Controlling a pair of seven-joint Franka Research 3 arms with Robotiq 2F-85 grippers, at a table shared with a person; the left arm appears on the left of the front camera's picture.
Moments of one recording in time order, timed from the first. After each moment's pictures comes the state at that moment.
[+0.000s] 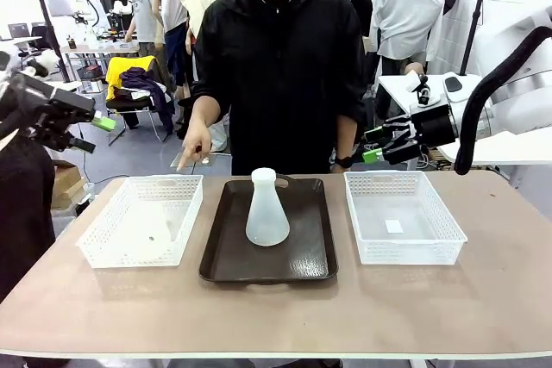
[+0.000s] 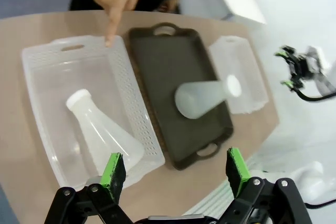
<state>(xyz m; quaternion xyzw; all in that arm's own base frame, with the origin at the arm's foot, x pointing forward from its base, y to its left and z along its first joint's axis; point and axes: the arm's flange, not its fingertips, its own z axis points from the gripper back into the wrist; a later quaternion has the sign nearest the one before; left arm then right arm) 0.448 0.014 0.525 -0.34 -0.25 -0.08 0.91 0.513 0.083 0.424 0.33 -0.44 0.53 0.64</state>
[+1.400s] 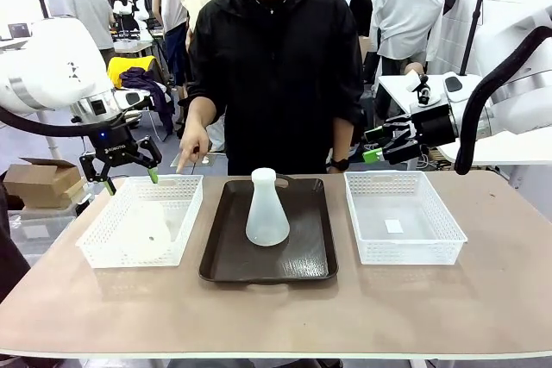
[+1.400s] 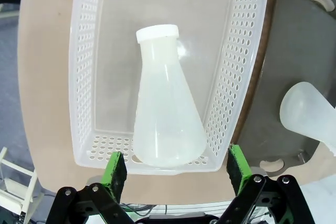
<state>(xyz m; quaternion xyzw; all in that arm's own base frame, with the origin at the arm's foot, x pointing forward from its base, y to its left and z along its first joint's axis) 0.530 -0.082 0.453 -0.08 -0.01 0.11 0.99 0.513 0.083 0.424 0.33 -0.44 0.53 0.64</state>
